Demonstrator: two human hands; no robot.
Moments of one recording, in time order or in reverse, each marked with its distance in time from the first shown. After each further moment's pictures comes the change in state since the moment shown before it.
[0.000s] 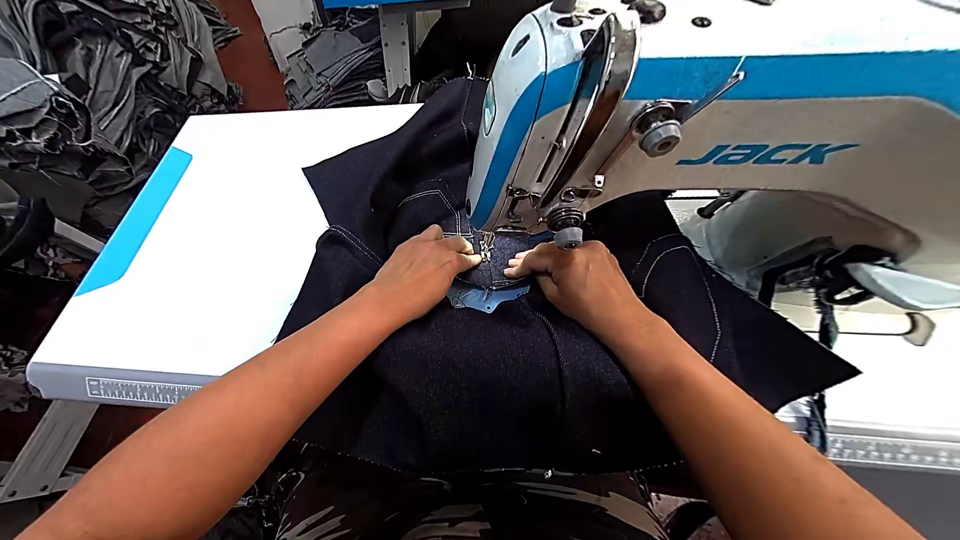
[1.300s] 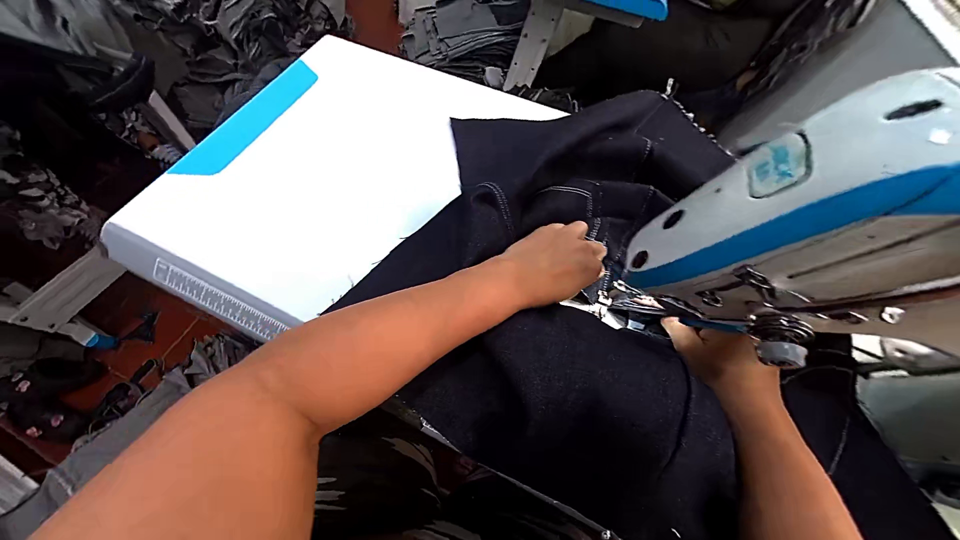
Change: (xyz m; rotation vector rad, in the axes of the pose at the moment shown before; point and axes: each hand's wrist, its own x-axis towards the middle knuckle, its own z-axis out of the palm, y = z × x) left_hand 0.034 -0.034 -0.003 -0.024 0.080 0.027; right_hand 0.027 0.027 0.003 -0.141 0.003 0.176
